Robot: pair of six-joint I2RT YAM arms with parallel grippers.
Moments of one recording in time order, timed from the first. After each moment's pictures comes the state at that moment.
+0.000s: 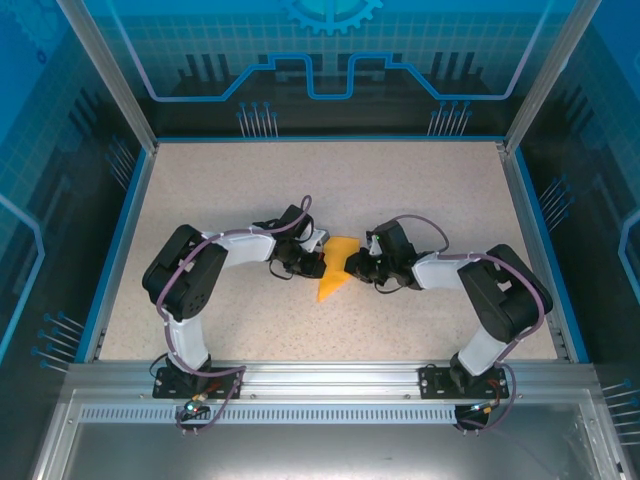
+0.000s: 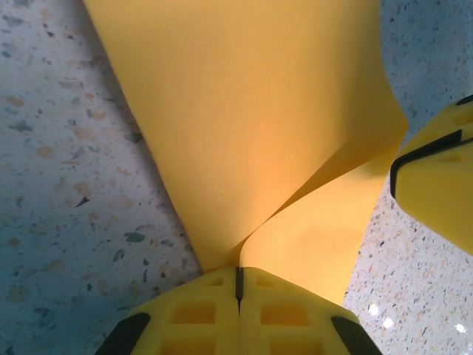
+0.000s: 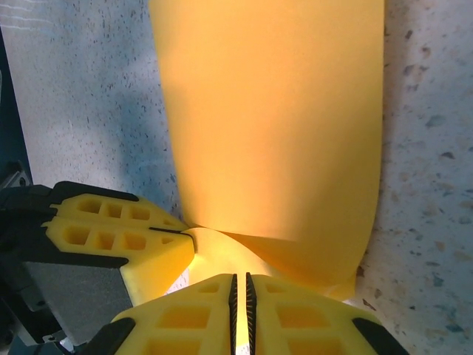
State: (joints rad) left arm -0.53 1.87 1.04 -0.35 0.47 -0.27; right arm 0.52 1.66 0.66 0.16 -0.44 0.92
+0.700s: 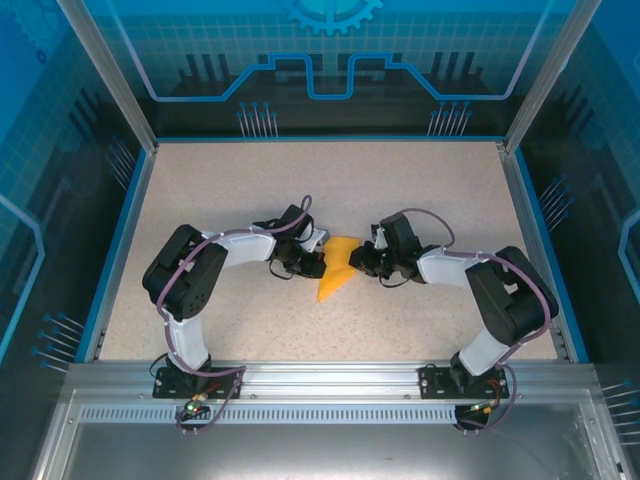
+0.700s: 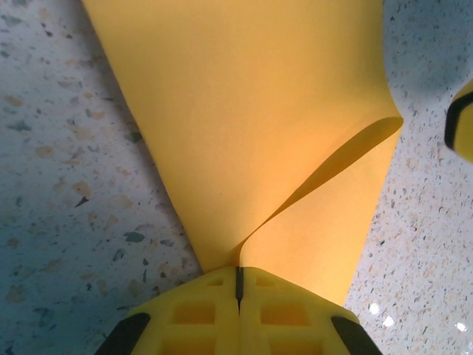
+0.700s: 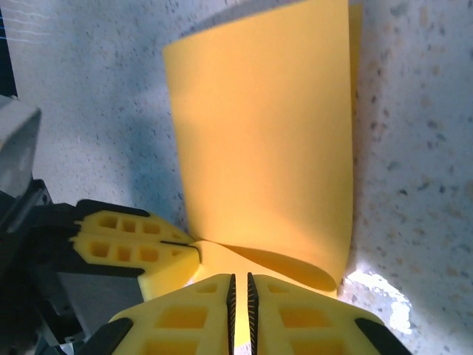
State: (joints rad) left arm -0.53 1.87 1.04 -0.36 0.47 -0.27; right arm 0.47 1.63 0.71 0.07 -0.45 0.87
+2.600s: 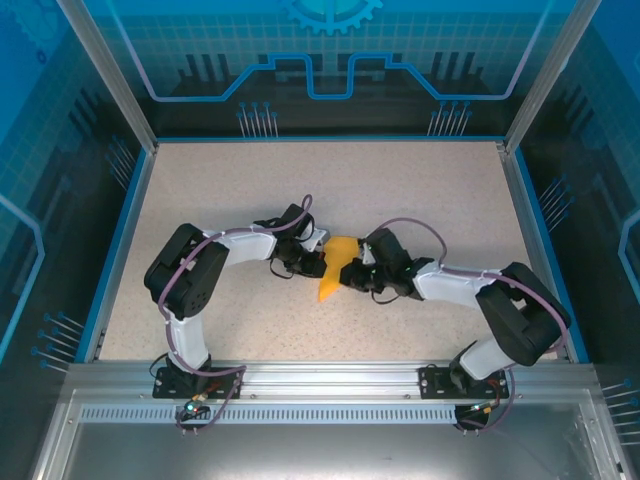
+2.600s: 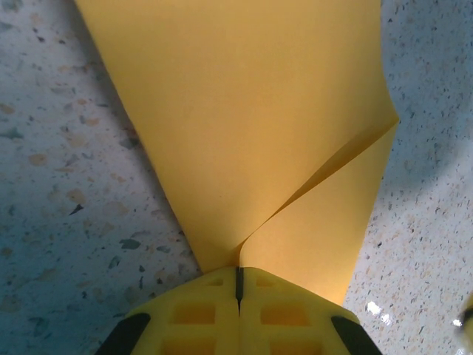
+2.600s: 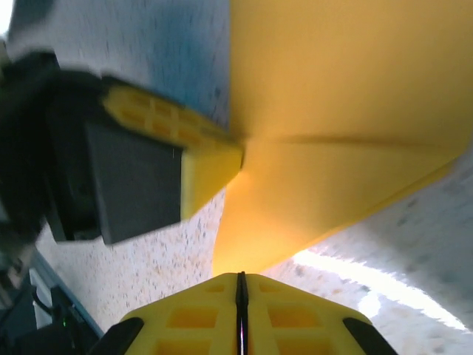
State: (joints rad) left arm -0.52 1.88 1.06 -0.37 0.48 -0.26; right arm 0.66 1.53 0.64 0.04 -0.37 0.90
